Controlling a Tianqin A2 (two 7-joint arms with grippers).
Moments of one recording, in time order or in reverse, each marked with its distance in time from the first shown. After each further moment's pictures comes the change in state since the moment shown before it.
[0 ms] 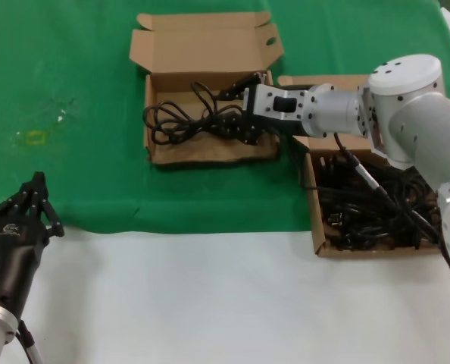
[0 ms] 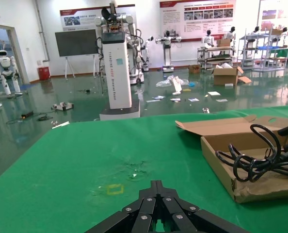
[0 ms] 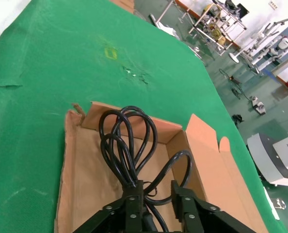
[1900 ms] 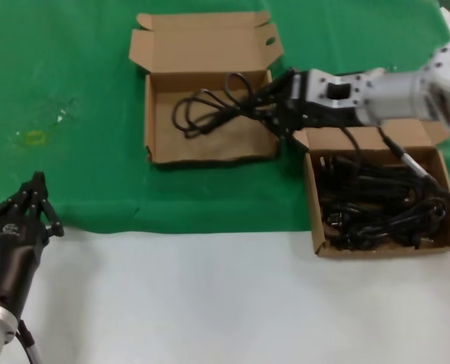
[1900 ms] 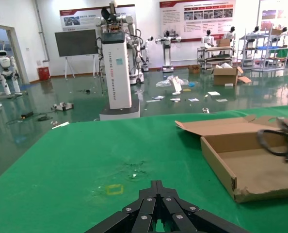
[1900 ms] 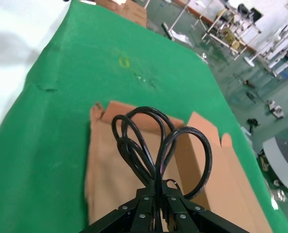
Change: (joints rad) left arm 0.000 0.000 0.000 0.000 0.000 0.000 0.000; right arm -0.171 0.267 -0.167 0.582 -0.096 -0.235 0.464
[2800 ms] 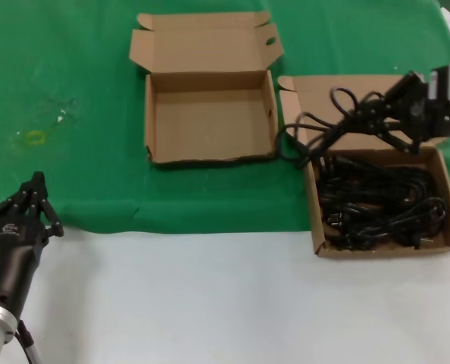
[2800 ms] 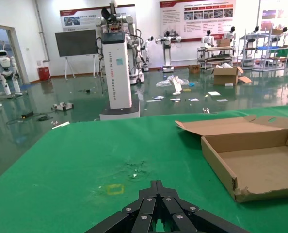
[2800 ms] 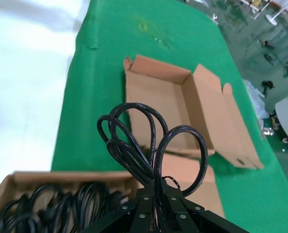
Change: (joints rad) left arm 0.000 0.000 0.000 0.000 0.000 0.000 0.000; right arm -0.155 0.460 0.036 0.556 -0.031 -0.262 0.352
